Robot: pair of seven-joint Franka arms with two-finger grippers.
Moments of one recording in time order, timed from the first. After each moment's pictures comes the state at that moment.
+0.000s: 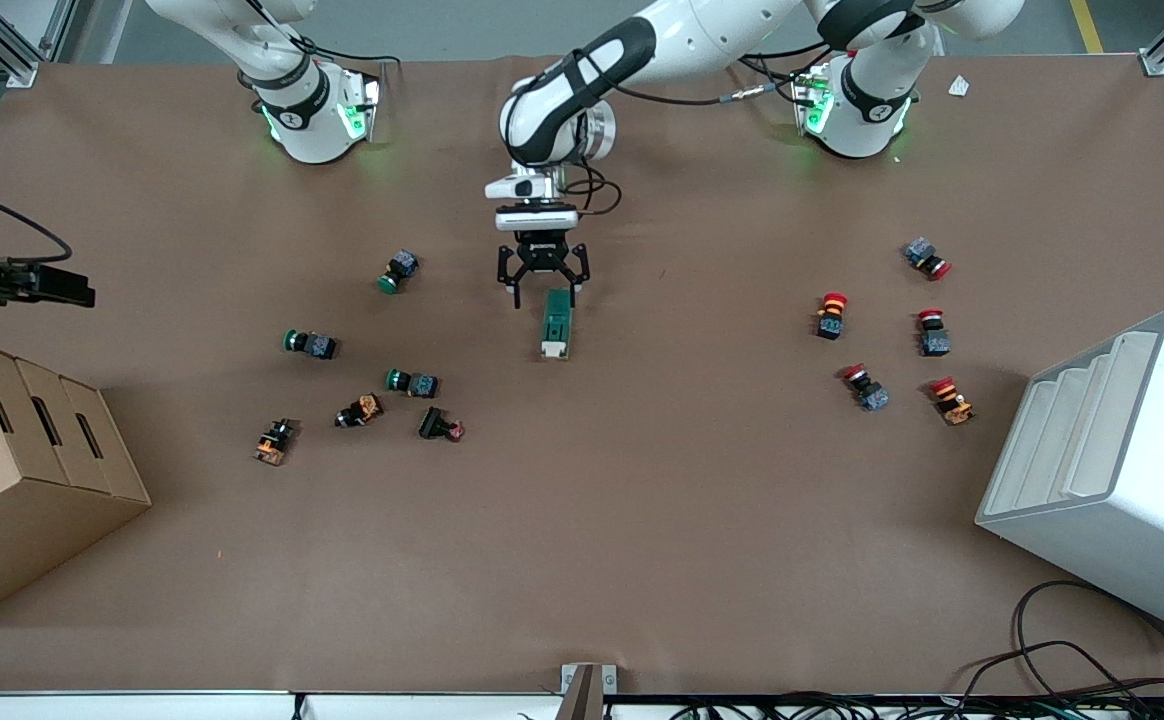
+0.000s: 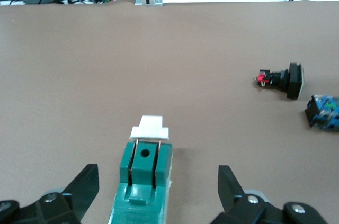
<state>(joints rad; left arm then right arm) -0.79 0.78 -0.51 -1.71 1.60 2.00 -2.25 -0.01 0.22 -0.06 -1.34 -0.06 1.33 -0.07</state>
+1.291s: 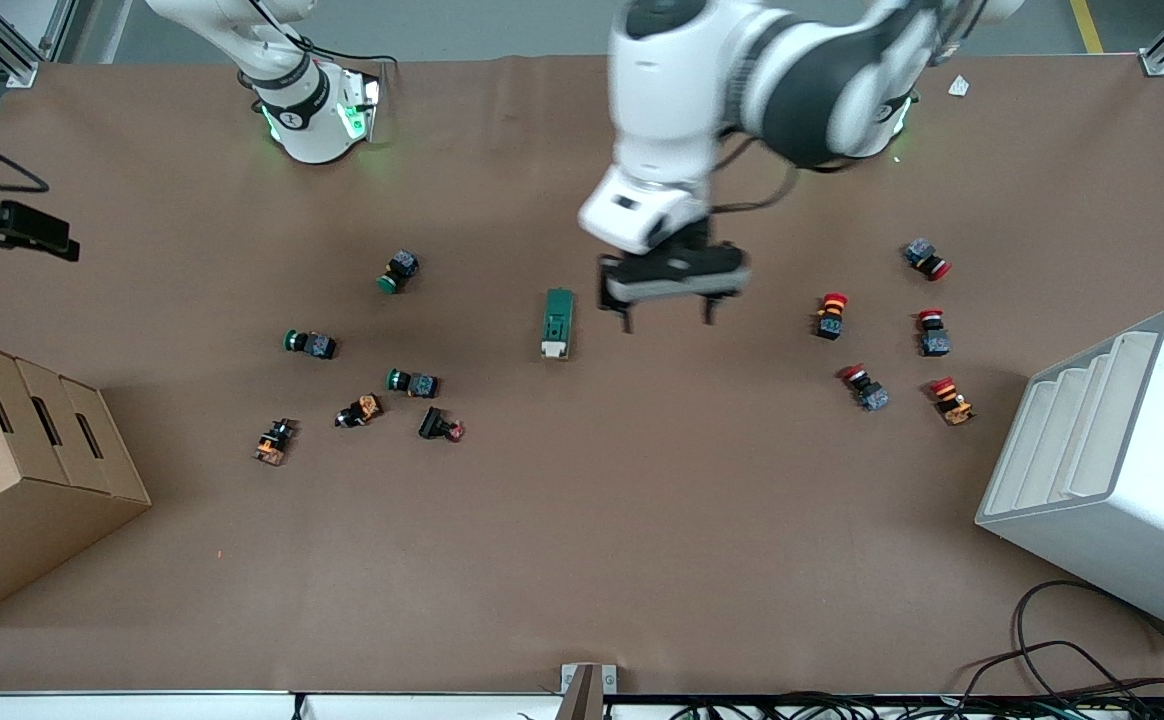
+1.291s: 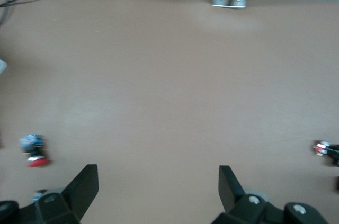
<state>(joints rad) -0.24 0.30 -0.51 -1.51 0.43 1.93 -0.92 -0.02 0.06 -0.05 -1.43 -0.03 1.32 -0.07</state>
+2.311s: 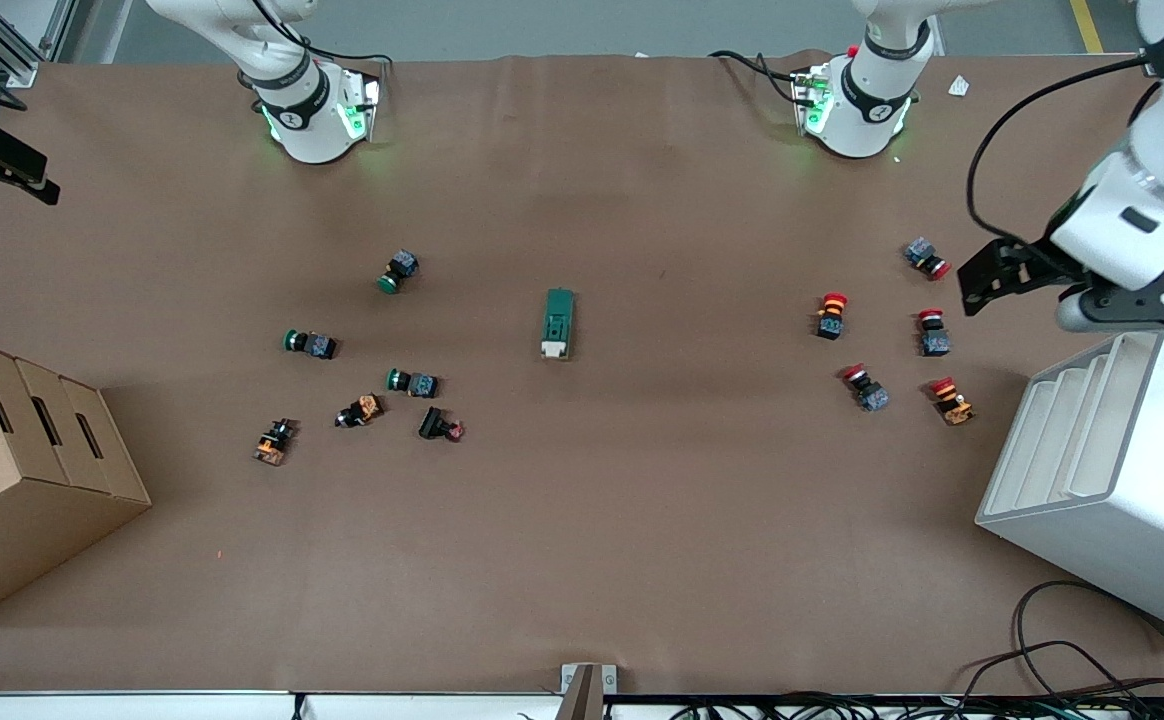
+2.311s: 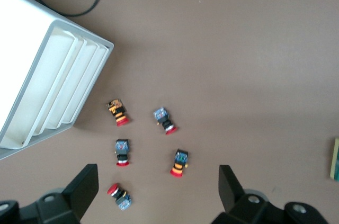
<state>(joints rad) 0.13 0.13 -0.33 -1.40 0.07 1.56 -0.16 -0.03 -0.12 -0.06 -1.59 -0.01 1.40 -0.07</state>
